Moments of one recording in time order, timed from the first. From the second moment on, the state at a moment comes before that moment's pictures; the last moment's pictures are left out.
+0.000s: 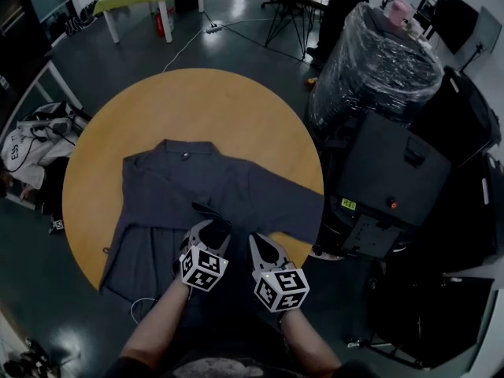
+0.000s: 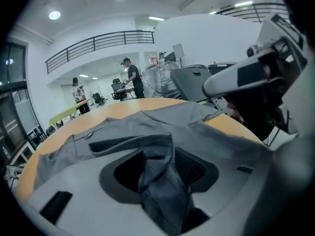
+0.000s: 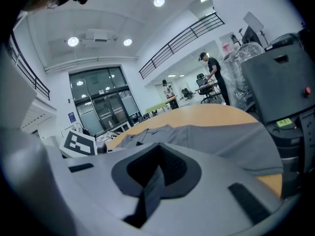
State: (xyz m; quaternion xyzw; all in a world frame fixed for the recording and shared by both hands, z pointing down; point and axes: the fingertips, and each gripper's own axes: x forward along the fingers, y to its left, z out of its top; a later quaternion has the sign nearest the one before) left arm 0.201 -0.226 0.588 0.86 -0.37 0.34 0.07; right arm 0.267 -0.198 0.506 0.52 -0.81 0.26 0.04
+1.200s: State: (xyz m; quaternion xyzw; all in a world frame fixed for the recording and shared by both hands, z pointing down) left arm 0.081 -0.192 0.520 0.80 -0.55 0.18 0.14; right arm 0.158 -0.284 0.554 0.36 -0.87 0.14 0.32
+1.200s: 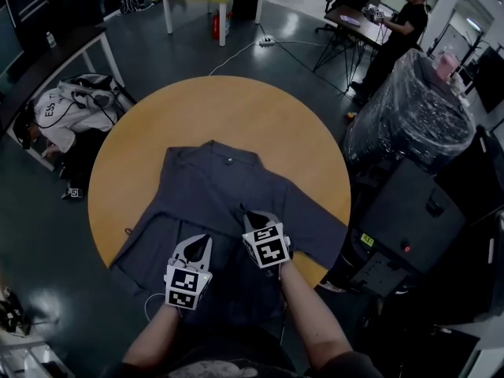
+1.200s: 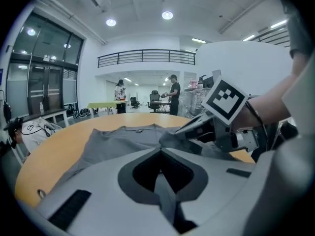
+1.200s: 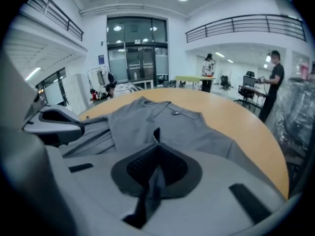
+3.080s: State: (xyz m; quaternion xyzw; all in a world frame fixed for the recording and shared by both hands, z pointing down) left arm 0.265 -0.150 0.505 0.88 -0.43 0.19 0.12; right arm 0.519 -0.094 0.575 0.73 -0.64 0.21 0.15
